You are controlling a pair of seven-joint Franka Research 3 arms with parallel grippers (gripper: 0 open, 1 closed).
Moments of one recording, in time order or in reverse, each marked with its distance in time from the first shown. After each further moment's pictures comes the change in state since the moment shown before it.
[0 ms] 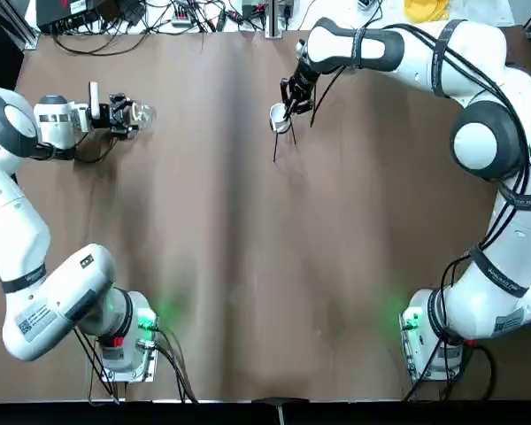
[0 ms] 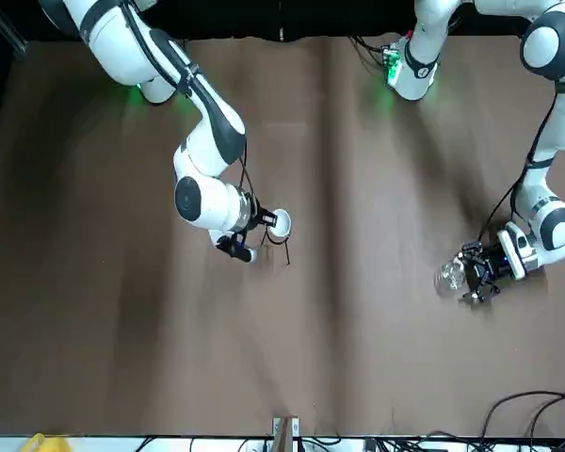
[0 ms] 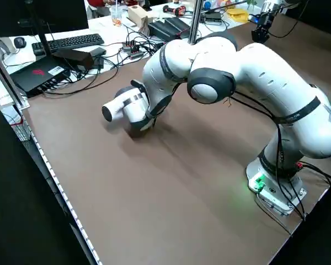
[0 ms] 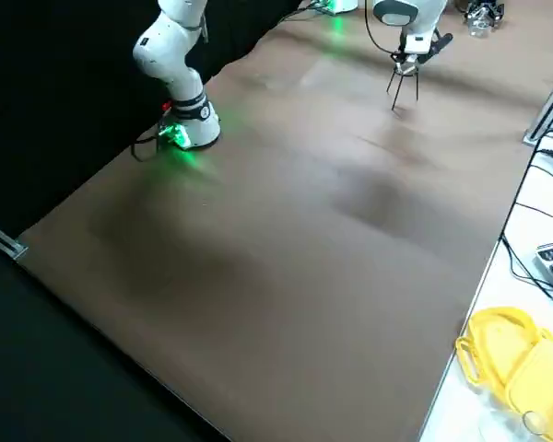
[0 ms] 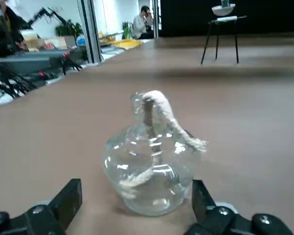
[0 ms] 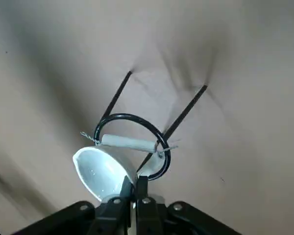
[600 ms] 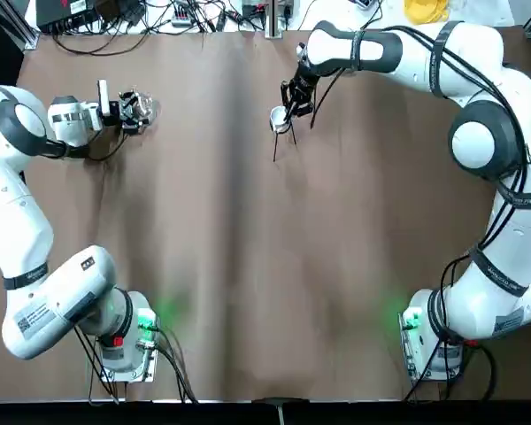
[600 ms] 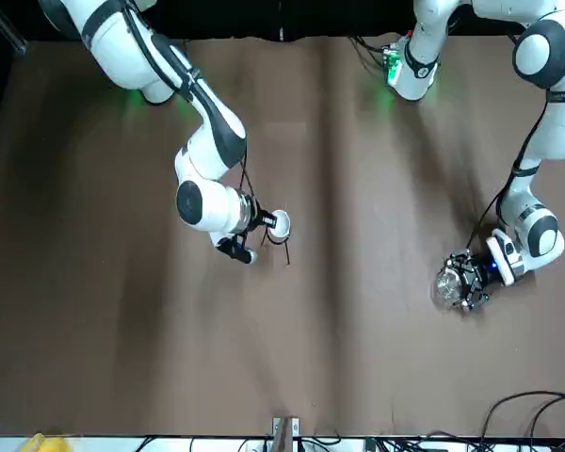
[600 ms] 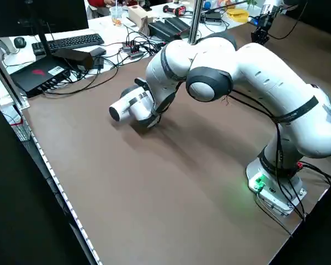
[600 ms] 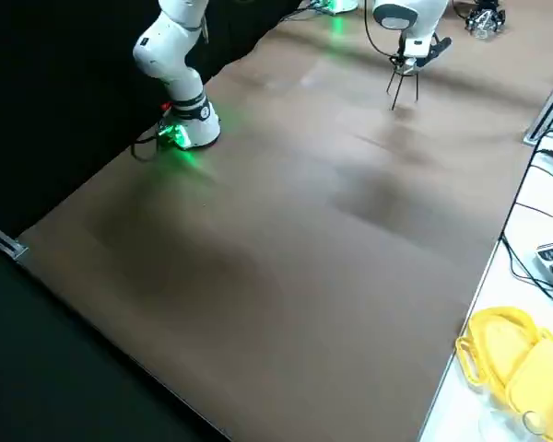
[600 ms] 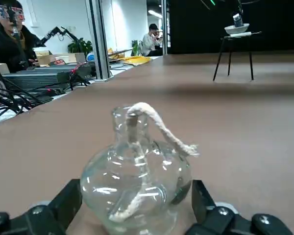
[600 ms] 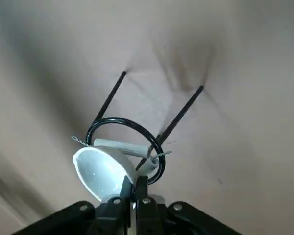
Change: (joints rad) left arm -0.055 0.031 0.001 -0.001 -0.124 0.000 0.024; right arm 0.000 0.014 -0.001 0.000 -0.002 0.000 -0.001
